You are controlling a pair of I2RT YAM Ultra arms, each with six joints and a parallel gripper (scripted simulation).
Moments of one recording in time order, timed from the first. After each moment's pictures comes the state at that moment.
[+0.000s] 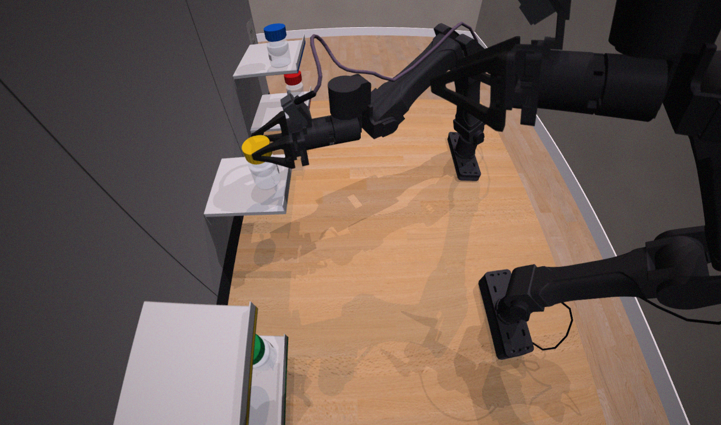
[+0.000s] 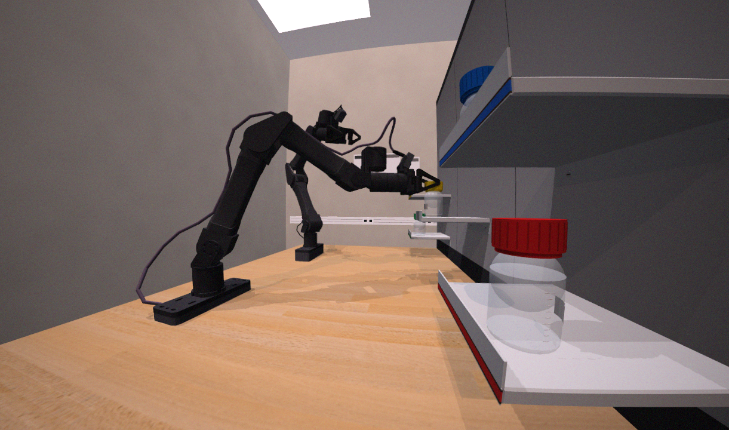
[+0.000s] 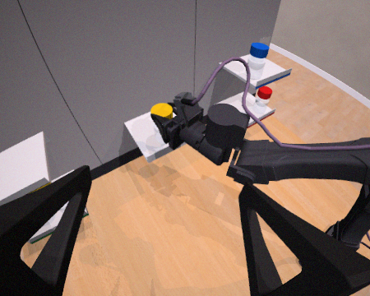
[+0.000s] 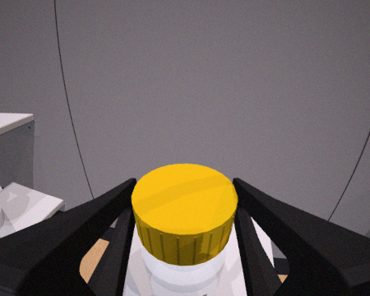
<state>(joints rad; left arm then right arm) -0.59 1.01 1.72 -1.01 -0.02 0.19 0.58 1.94 1.39 0.55 0.30 -0.01</state>
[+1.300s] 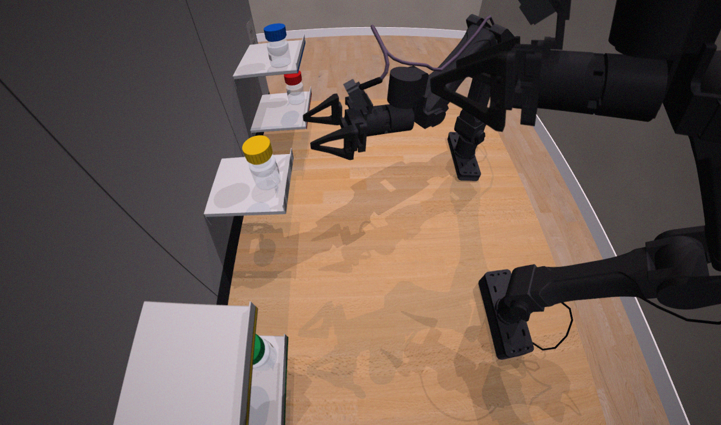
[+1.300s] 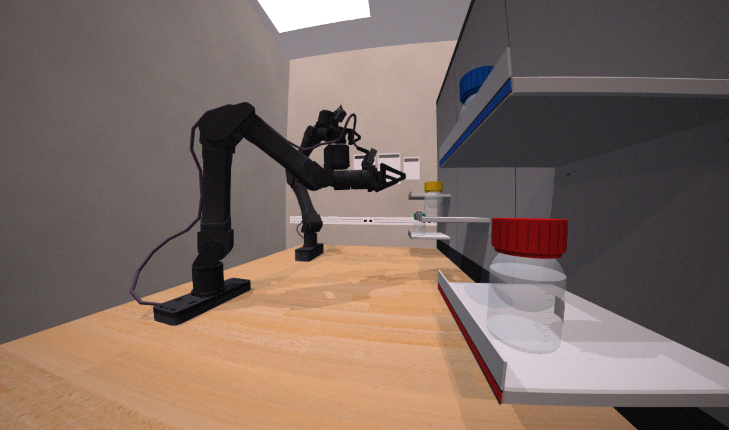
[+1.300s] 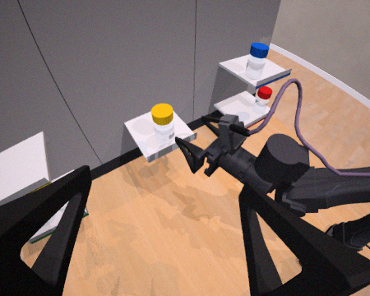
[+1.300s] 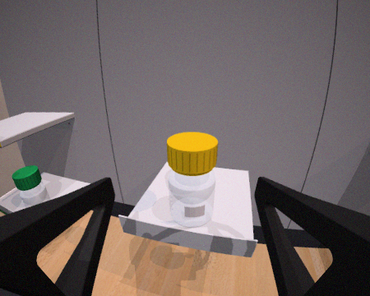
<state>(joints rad) -0.59 1.01 1.72 -1.01 -0.02 0.19 0.68 1.58 0.96 0.67 0.38 -0.01</state>
